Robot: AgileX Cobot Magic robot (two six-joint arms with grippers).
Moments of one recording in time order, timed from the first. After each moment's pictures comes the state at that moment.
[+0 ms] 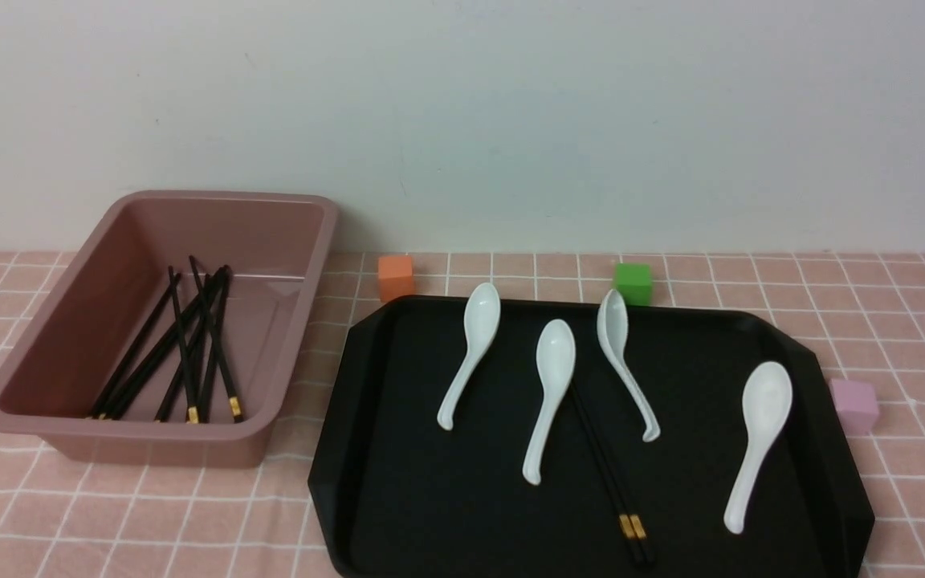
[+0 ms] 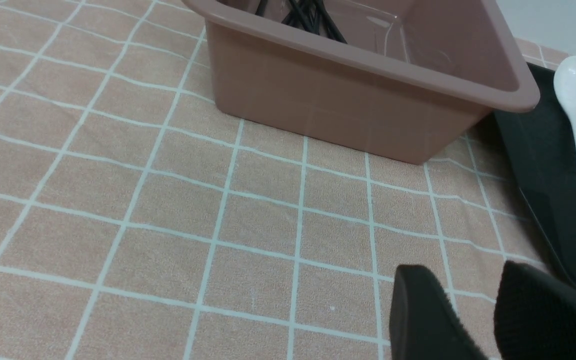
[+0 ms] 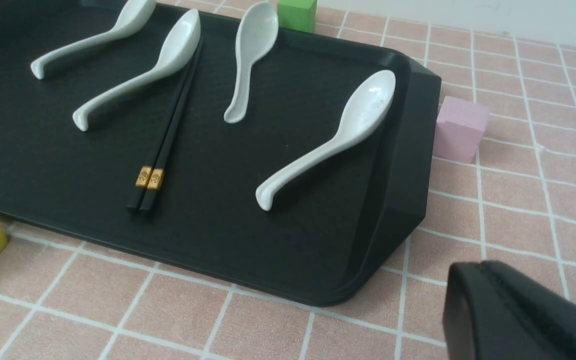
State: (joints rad) right arm 0.16 -0.01 0.01 0.04 0.39 -0.07; left arm -0.08 -0.01 0.03 -0.01 0.39 -0.35
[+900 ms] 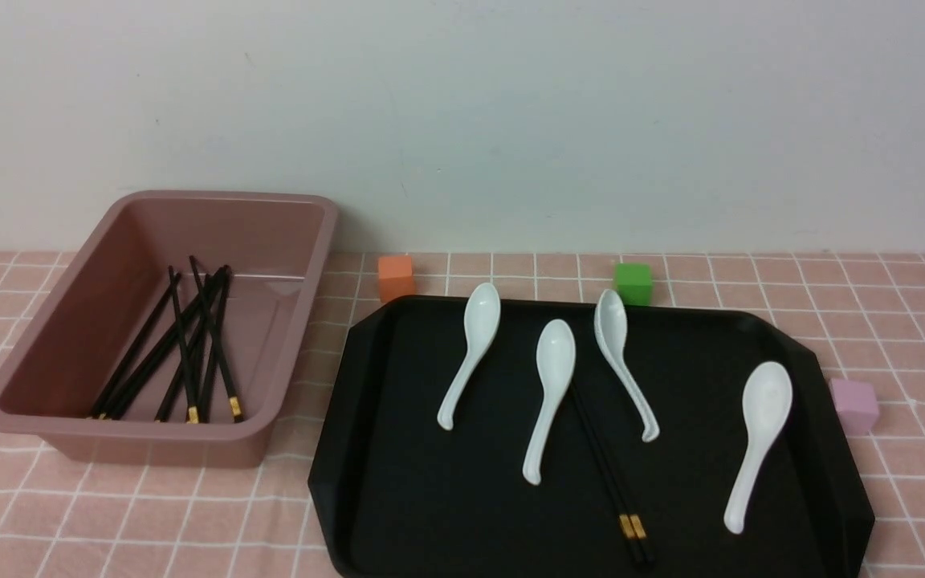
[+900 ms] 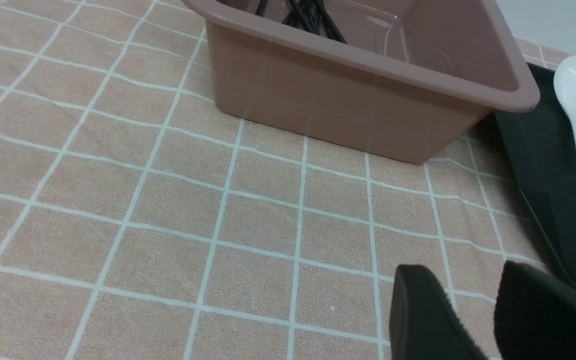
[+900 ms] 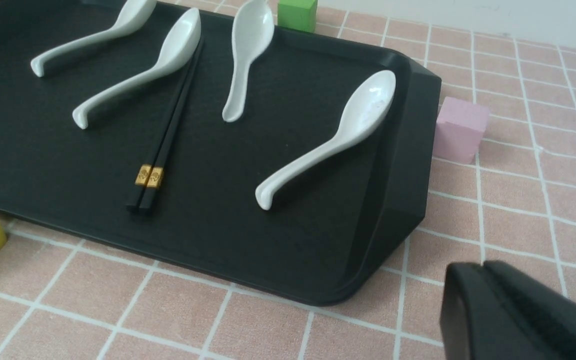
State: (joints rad) right arm 0.16 -0.01 0.01 0.04 0.39 -0.07; left arm -0.08 -0.01 0.03 -0.01 0.39 -0.35
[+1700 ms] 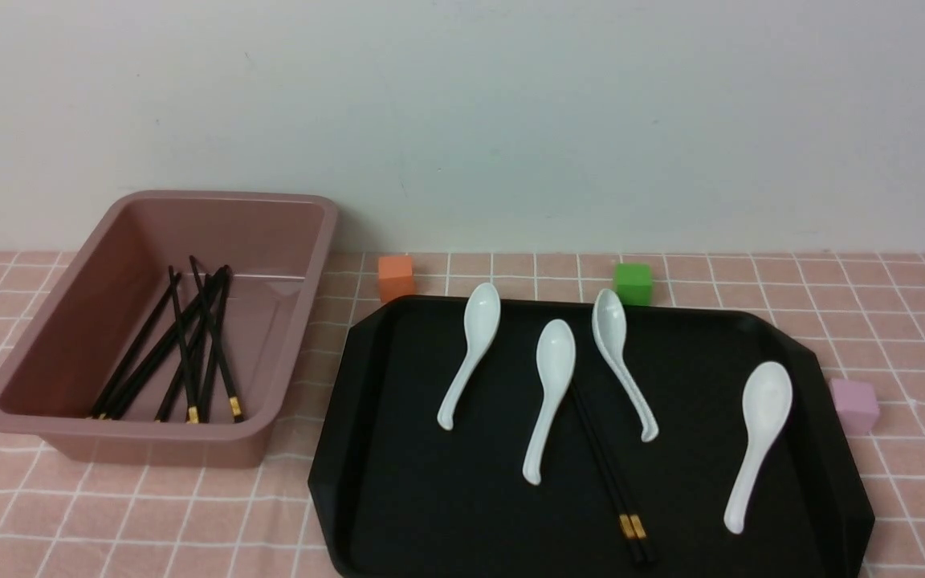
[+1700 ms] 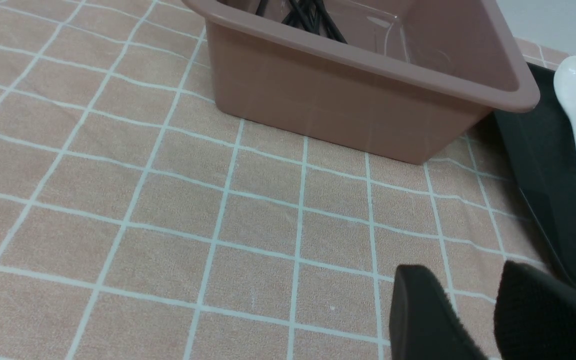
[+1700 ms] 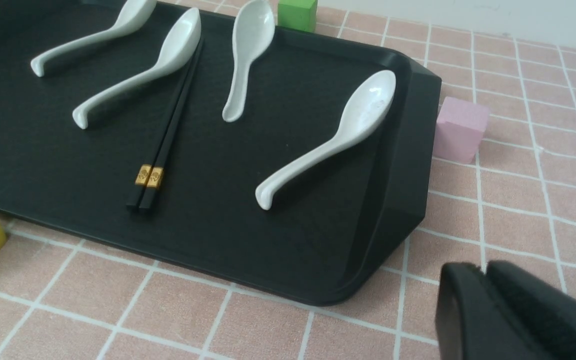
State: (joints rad) right arm 0.16 -0.01 0.01 0.04 0.39 -0.07; left arm -0.08 -0.01 0.03 -0.01 0.39 -0.35
